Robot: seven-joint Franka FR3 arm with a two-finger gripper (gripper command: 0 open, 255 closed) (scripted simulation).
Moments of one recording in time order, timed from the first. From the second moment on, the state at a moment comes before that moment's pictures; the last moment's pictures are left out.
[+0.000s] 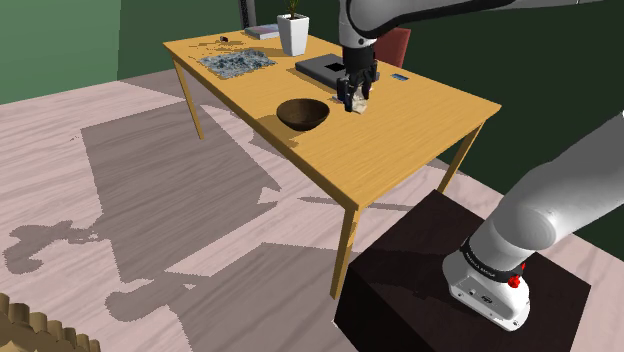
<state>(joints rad) -0.05 -0.22 0.20 -2.04 -0.10 1.76 0.08</state>
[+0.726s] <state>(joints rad) -0.01 0.25 0.24 -1.48 -0.20 1.65 0.15</state>
